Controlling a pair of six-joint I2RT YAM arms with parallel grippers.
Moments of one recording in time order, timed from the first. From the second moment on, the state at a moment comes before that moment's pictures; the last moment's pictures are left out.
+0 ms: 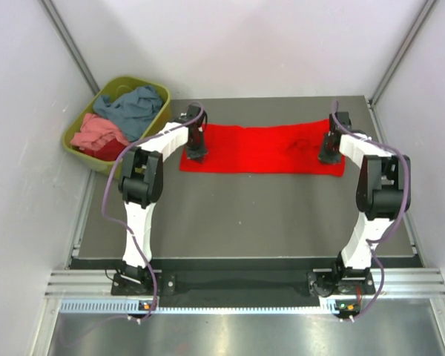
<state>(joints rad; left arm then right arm) -0.31 2.23 1.80 -0.75 -0.04 -0.48 -0.01 1.89 1.32 -0.47 0.09 0.31</state>
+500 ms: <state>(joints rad) -0.32 2.04 1.47 -0.58 -0.11 -0.56 -0.10 1.80 1.13 -0.45 0.16 0.36</state>
